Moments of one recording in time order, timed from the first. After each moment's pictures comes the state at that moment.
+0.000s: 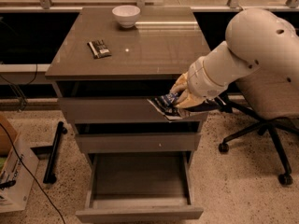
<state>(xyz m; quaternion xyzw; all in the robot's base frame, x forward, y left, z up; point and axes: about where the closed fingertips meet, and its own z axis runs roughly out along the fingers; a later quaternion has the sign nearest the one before) 0.547 -0.096 0.830 -0.73 0.62 0.05 0.28</state>
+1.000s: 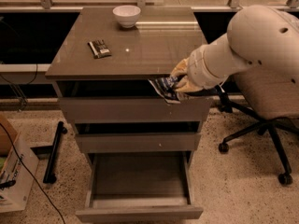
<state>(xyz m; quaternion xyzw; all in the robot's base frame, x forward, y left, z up) 0.580 -0.093 0.861 -0.72 0.61 -0.03 0.34</state>
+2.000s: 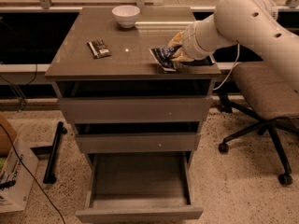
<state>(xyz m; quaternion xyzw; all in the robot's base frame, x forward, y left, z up) 0.703 -0.099 0.886 -0.70 0.58 -0.10 0.40</state>
